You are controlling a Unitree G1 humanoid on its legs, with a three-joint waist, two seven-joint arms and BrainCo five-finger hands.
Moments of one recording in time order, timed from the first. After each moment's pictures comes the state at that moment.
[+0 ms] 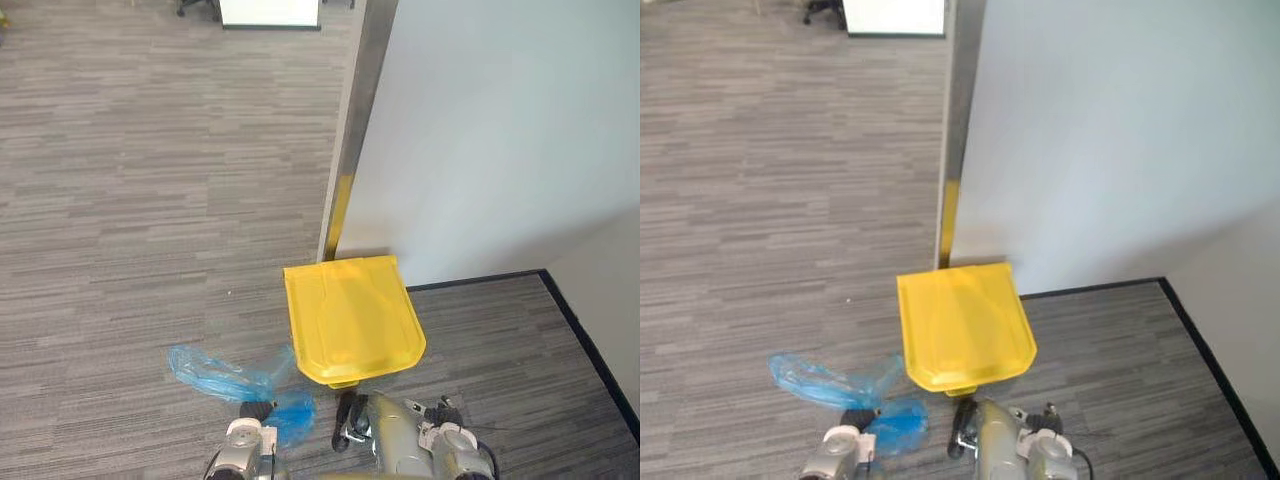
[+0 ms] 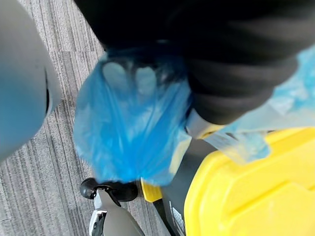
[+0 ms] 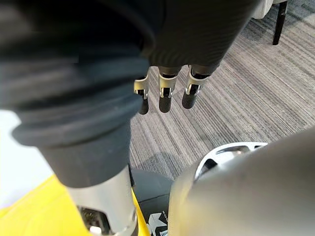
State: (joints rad) left arm -0.06 -0.02 0.10 1.01 0.12 -0.02 0.15; right arm -0.03 0.03 -0.38 0.92 -0.03 0.05 -0.18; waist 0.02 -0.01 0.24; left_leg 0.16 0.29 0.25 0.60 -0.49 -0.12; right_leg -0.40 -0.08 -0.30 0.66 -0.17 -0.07
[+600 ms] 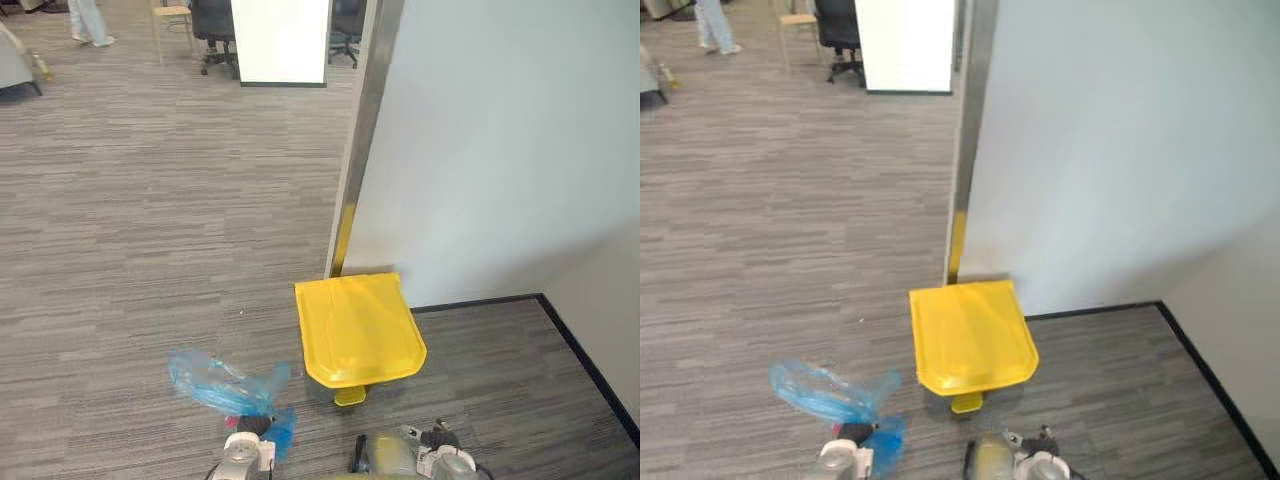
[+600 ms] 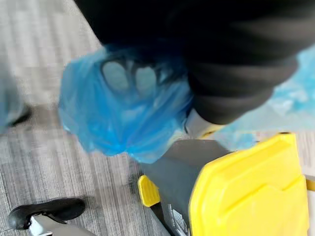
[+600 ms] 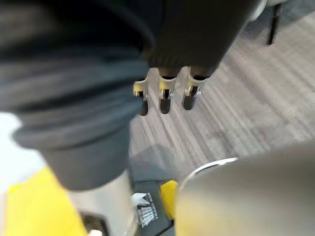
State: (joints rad) left arm 0.01 -0.03 0.07 0.99 0.11 -0.02 0.15; right arm 0.05 0.03 -0.31 0.95 -0.04 0.04 -0.17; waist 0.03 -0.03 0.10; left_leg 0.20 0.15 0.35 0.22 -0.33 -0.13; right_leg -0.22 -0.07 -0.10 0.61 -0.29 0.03
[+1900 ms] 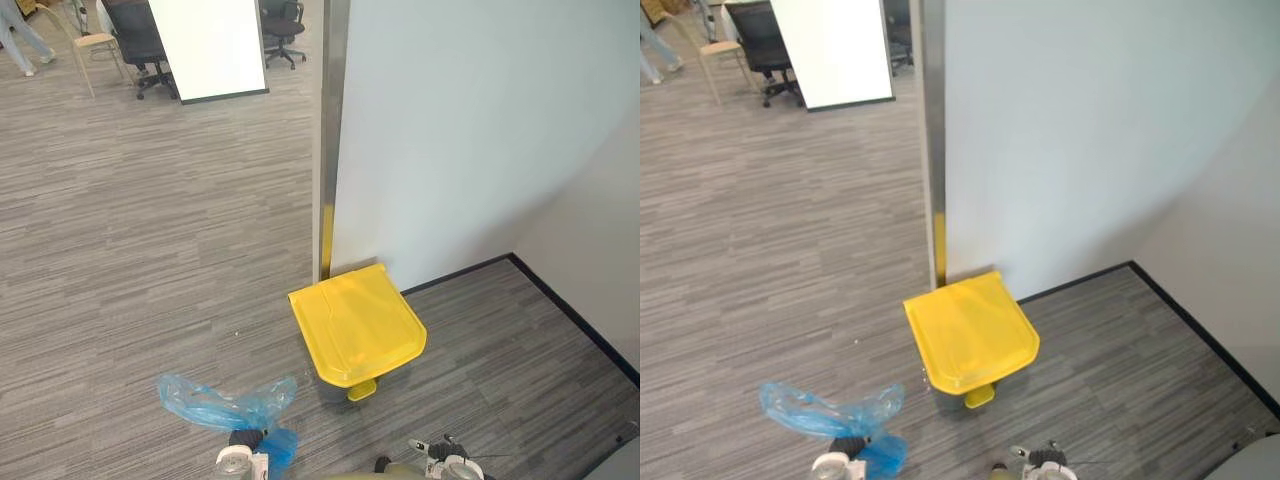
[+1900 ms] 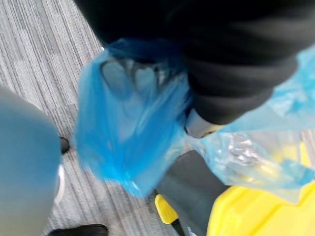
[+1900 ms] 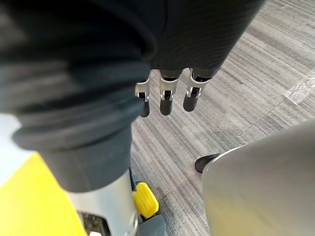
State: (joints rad) left arm 0.05 0.04 0.09 1.03 0.08 -0.02 0.15; right arm 0.02 -0.03 -0.32 1.09 -0.04 0.04 -0.18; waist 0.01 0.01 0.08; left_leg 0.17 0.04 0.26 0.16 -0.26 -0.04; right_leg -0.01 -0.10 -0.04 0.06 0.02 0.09
